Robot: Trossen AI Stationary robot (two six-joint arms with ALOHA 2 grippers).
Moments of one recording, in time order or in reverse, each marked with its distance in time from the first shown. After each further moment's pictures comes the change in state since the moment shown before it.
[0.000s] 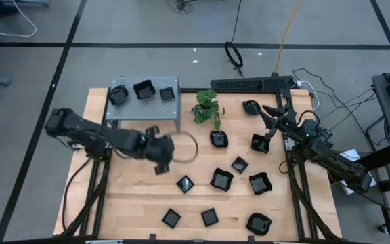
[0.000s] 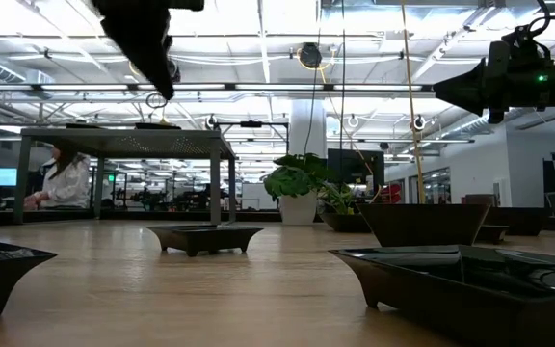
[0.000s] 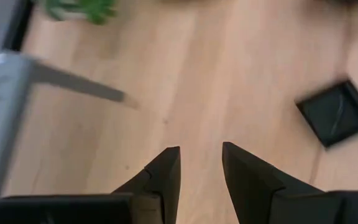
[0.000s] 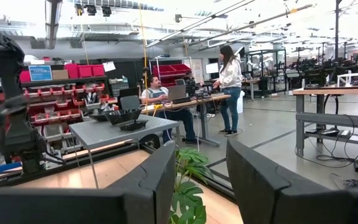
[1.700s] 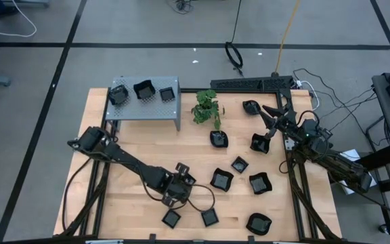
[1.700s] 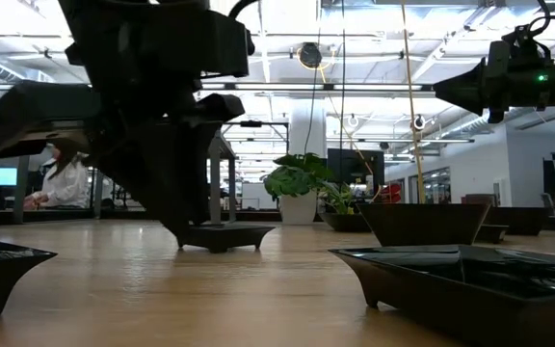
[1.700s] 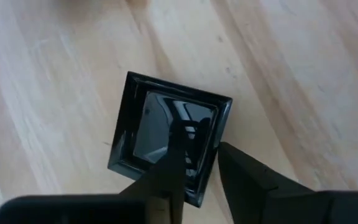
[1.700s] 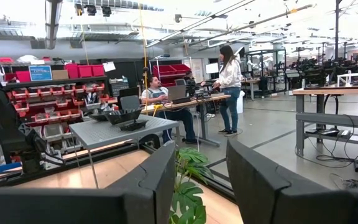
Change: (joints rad) left arm -0.177 0.448 -0.001 0.448 0.124 0.484; right arm 0.000 0.000 0.000 0.000 0.000 0.000
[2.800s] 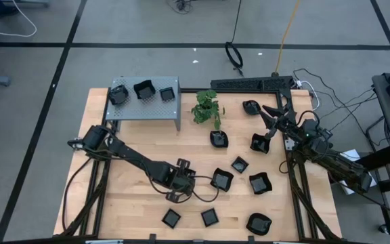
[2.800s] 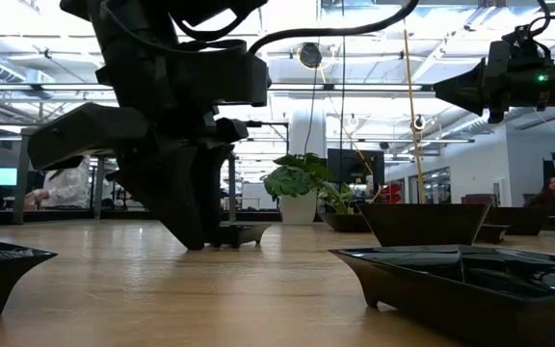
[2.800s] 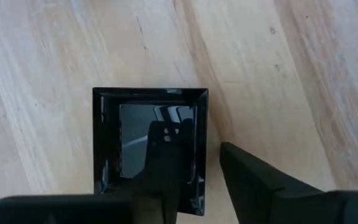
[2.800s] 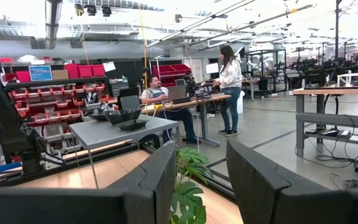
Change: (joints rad) left arm 0.072 0.044 0.005 0.007 0.052 -0.062; right arm 0.000 0.000 0.000 0.000 0.000 0.000
